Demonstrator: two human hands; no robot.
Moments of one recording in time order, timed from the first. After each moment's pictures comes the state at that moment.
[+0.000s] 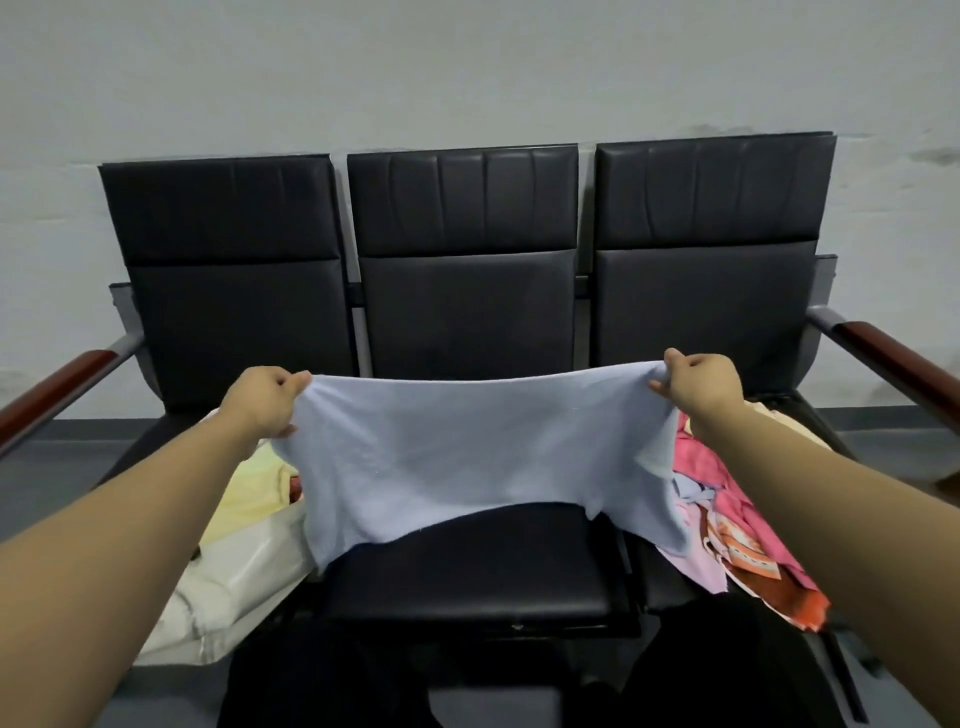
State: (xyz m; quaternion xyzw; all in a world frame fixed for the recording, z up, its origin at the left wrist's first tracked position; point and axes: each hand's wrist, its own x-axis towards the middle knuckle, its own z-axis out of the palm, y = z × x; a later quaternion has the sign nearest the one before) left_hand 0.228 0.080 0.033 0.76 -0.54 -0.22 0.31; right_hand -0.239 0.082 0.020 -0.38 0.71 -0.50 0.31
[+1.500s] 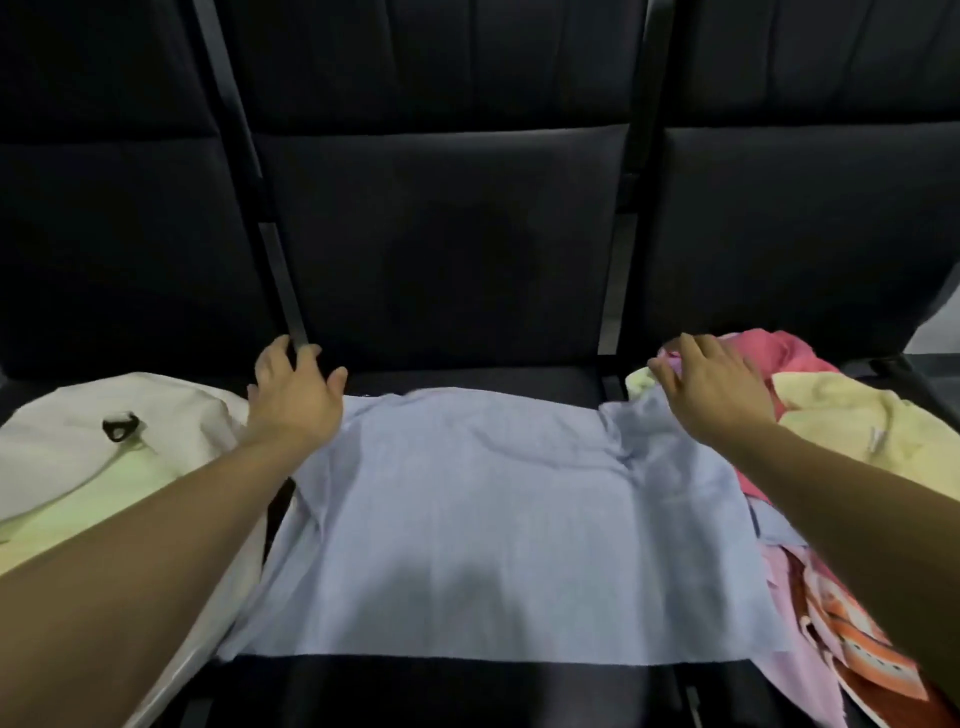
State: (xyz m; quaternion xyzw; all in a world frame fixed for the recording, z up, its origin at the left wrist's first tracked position) left_hand 0.165 -0.134 -0.156 0.78 -0.61 -0.09 0.15; right_hand -0.280 -0.117 -0.155 -0.66 0.74 -0.10 -0.02
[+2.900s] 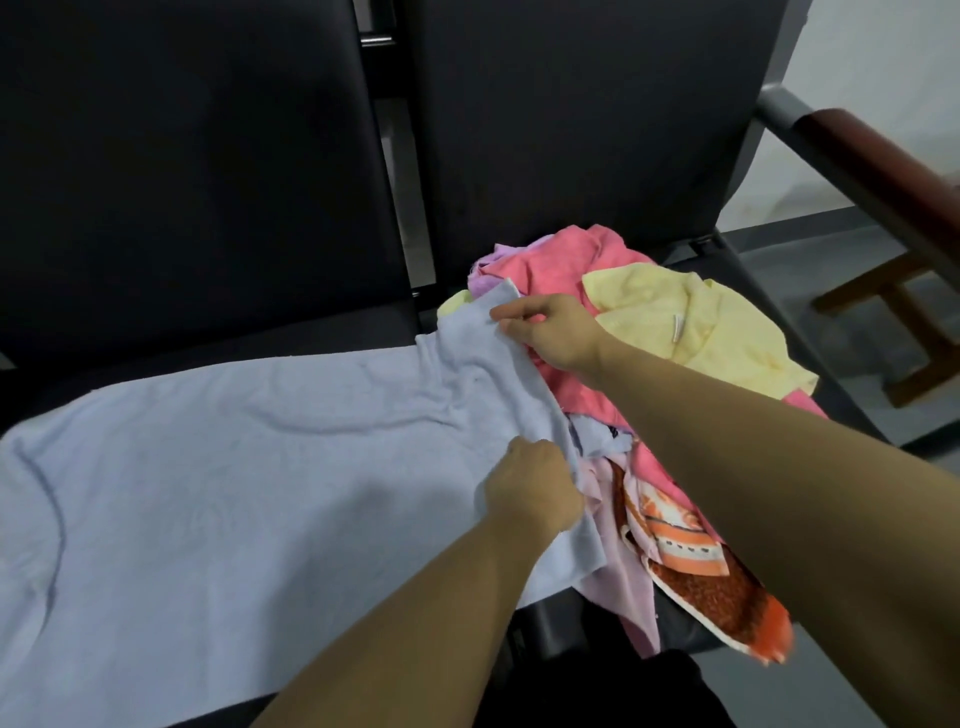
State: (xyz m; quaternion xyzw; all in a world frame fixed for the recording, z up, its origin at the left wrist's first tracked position) left_hand -0.249 -0.019 -0.250 0.53 -0.78 -0.33 -0.07; right_hand -0.366 -0.120 -0.209 -0.50 0.69 -0.33 0.41
